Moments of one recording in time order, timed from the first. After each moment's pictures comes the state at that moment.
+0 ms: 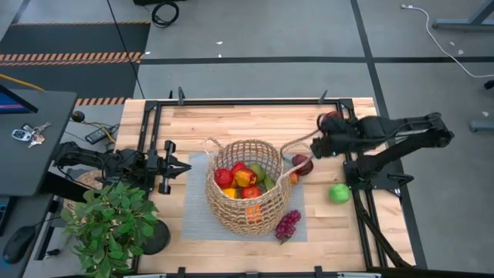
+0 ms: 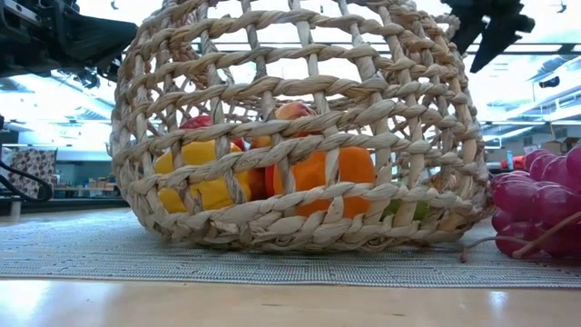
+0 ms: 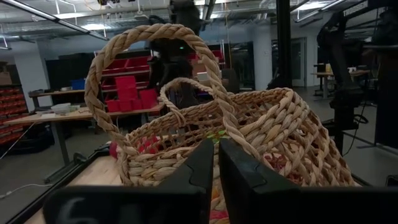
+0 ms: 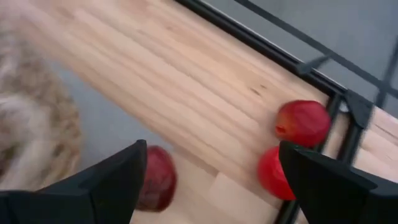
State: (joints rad) left arm -0.21 0.15 0.01 0.34 -0.18 0.12; right arm 0.13 1.11 1.22 -1.45 0.63 1.05
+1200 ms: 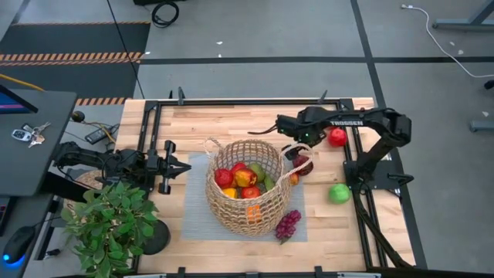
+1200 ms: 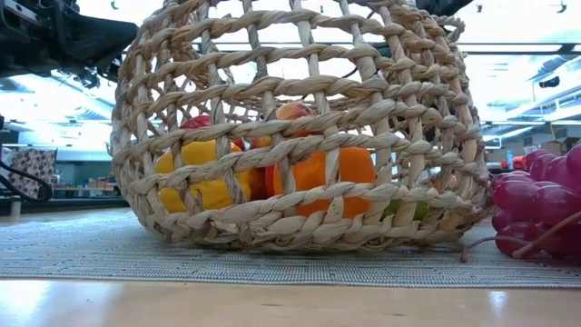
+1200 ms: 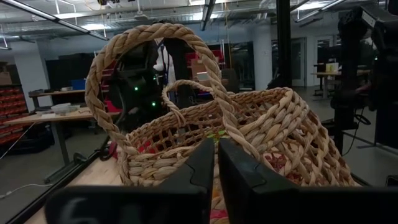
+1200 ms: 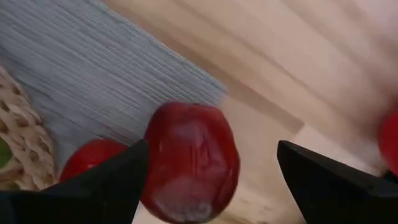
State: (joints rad) left arm -0.21 0.15 0.01 0.34 -0.18 0.12; right arm -0.34 1.59 1.13 -1.13 -0.04 0.70
